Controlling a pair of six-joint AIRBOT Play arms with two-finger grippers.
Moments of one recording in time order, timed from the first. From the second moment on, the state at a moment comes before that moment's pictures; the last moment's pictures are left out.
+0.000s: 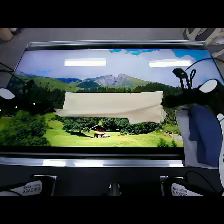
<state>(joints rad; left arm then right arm) 0.21 -1.38 1.12 1.09 -1.17 -1.38 -0.16 -1.38 1.22 -1.06 1.13 0.92</state>
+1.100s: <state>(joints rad) 0.19 -1.89 1.69 0.93 -1.19 -1.44 -0.20 -1.77 1.48 -1.01 0.98 0.94</state>
